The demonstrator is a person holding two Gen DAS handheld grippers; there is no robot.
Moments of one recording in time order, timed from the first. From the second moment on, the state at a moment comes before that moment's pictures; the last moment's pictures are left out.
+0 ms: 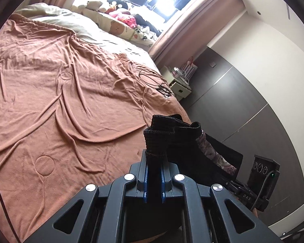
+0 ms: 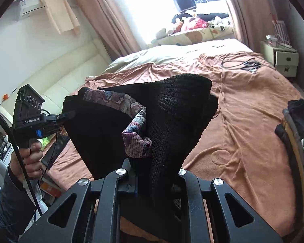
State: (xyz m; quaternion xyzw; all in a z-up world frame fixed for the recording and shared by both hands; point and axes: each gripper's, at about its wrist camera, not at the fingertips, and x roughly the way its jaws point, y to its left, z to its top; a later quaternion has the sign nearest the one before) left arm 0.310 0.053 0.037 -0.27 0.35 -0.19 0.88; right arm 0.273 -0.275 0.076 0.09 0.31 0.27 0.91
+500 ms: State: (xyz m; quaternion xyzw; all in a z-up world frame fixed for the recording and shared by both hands) left arm 0.274 -0.012 0.081 -0.25 0.32 -0.26 0.87; right arm 0.189 -0.333 0.112 0.08 0.25 0.22 0.94
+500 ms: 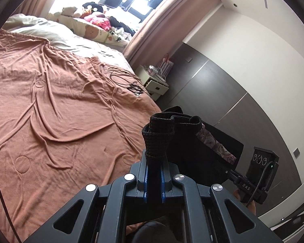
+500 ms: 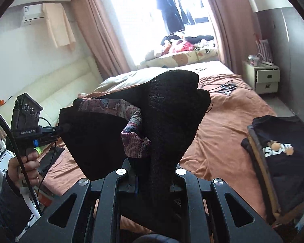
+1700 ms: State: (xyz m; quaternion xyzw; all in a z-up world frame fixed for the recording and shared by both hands) left arm 0.272 -0.310 0.180 -0.10 0.30 -0.50 0.81; right arm 0.080 -0.415 0.154 0.03 0.16 0.07 0.98
